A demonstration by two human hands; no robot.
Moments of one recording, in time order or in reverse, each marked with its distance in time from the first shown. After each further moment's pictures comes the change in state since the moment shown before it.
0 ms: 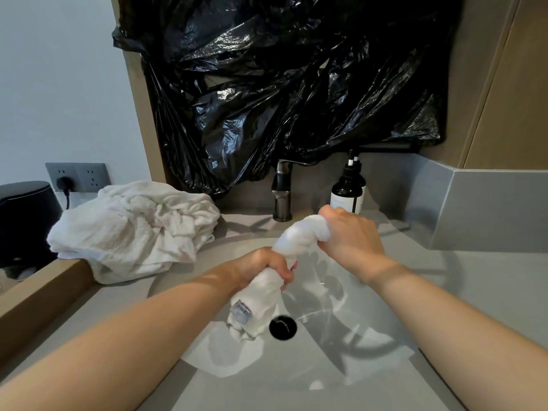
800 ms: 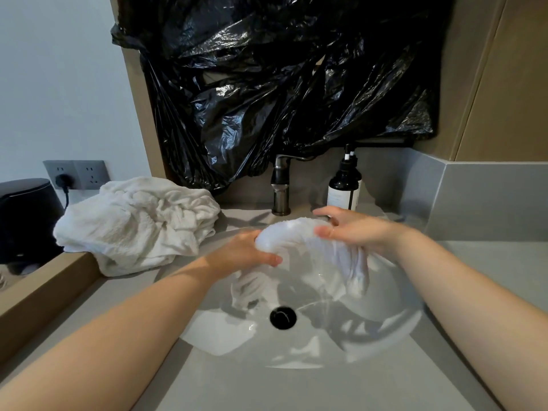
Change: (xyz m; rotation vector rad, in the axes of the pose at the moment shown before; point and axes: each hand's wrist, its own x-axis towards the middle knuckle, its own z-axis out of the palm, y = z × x) left_hand -0.013 -0.004 -0.024 0.502 0.427 0.180; right_hand -0.003 0.020 -0.027 0.794 -0.593 0.161
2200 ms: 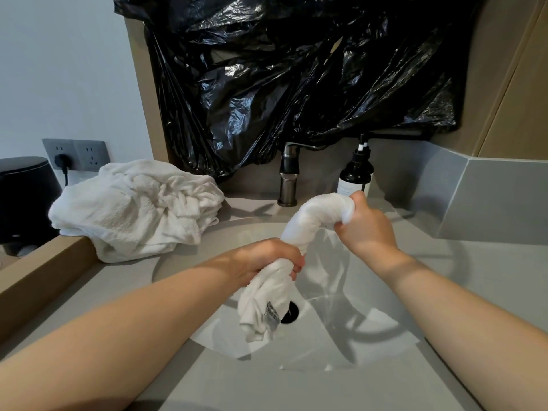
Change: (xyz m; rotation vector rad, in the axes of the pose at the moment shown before) left_hand -0.006 0.015 0.030 -0.533 -0.382 -0.327; right_hand 0.024 0.020 0.029 -0.431 0.665 0.050
